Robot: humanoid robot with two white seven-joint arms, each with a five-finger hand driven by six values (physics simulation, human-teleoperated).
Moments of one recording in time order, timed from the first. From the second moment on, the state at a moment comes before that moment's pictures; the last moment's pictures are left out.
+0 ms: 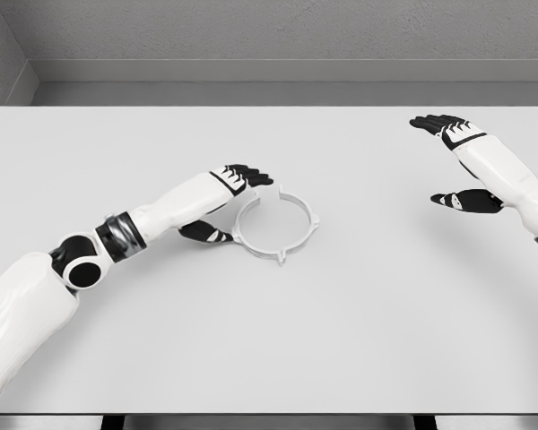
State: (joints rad) left arm -0.47 0.44 -0.63 -1.27 -0.48 -0.61 -0.09; right arm -0.17 -0.31 -0.27 -1.62 0.46 -0.61 0.61
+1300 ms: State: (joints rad) left arm -0.45 0.43 -0.63 -1.31 -0.48 -0.61 -0.09; right arm -0.17 -0.31 -0.27 -1.62 0.46 -0.61 0.61
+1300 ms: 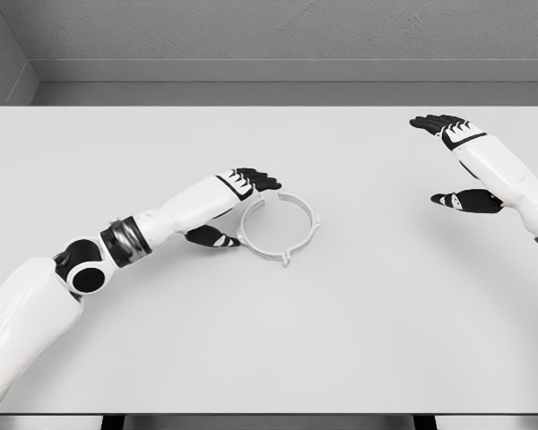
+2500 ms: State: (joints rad) left arm -0.45 0.40 -0.63 -1.26 -0.49 -0.61 -0.09; right arm -0.17 -0.31 -0.27 -1.62 0.46 -0.61 0.61
